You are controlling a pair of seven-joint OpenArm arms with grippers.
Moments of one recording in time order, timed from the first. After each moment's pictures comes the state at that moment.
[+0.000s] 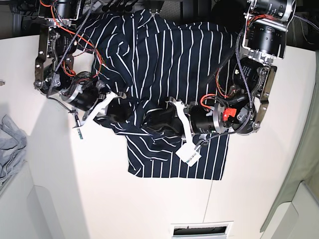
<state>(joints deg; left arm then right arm) -9.9 -10.8 10.8 82.2 -49.0 -37.8 56.3 -0.9 -0.9 10.2 84.4 31.2 33.3 -51.2</state>
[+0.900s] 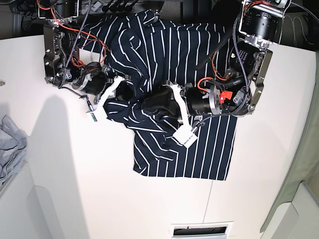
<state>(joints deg) -4.3 -9.7 10.8 82.2 -51.7 -37.7 55.9 -1.0 1.9 3.1 74.0 29.7 33.1 -48.7</state>
